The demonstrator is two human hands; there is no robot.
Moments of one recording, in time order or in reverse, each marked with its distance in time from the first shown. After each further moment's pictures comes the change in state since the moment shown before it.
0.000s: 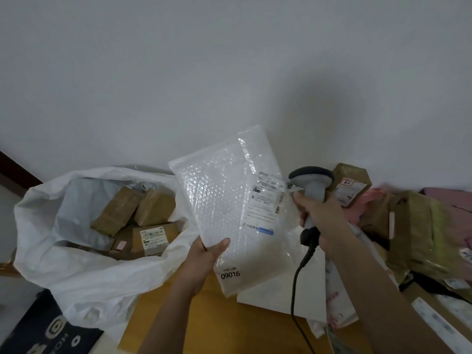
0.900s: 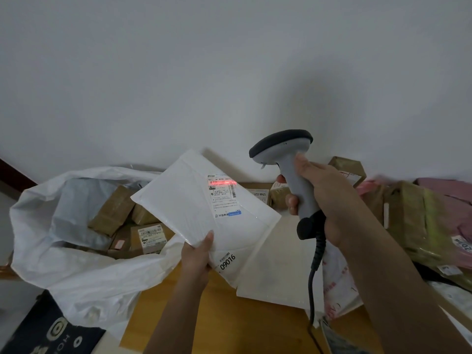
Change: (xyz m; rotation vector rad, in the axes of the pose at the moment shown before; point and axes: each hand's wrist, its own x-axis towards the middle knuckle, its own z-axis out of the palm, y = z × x) left_hand 0.019 -0.031 0.002 -0.369 0.336 -0.134; right_hand -0.084 -0.082 0.019 0.008 -0.228 0.056
